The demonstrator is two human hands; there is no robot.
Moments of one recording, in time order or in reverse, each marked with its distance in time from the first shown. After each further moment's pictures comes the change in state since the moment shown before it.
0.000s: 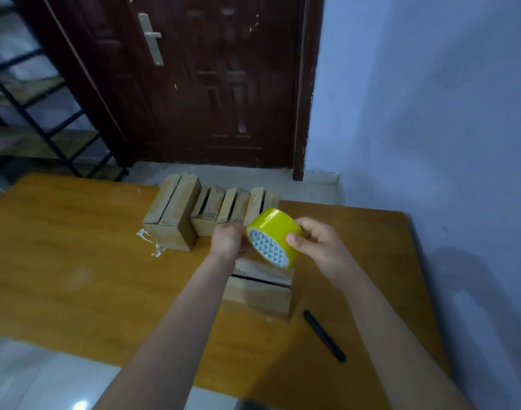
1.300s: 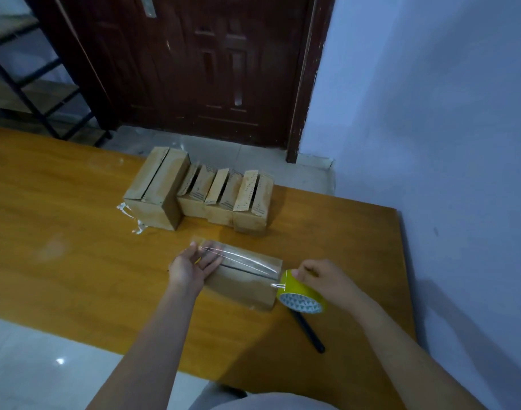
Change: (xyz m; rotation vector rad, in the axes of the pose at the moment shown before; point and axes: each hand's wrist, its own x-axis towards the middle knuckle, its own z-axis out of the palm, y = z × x) left_hand 0.048 -0.099 -0.053 -0.733 0.106 -0.158; right_hand -0.012 0.088 -0.037 -0.597 -0.217 0.365
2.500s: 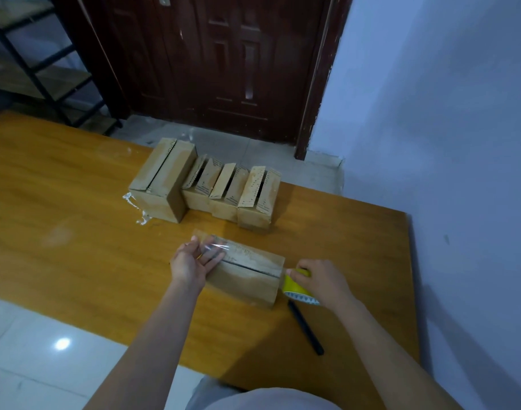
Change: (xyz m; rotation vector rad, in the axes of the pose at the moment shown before) left_hand 0.002 -0.005 0.002 -0.053 0.092 0.020; right_hand 0.021 0.003 0.014 -0.318 0.105 0.045
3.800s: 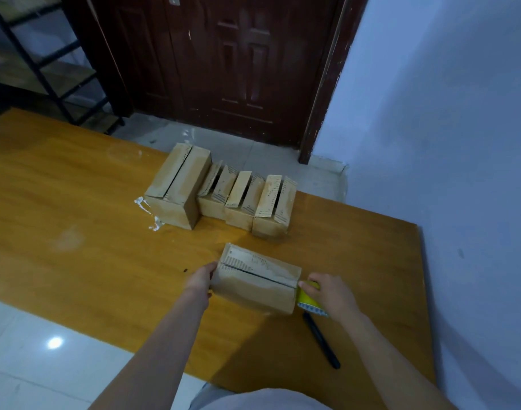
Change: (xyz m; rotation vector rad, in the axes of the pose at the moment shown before) left_hand 0.027 0.005 -0.026 0.607 0.182 -0.185; right_hand 0.018 -0.010 0.024 -0.032 -0.046 0.077
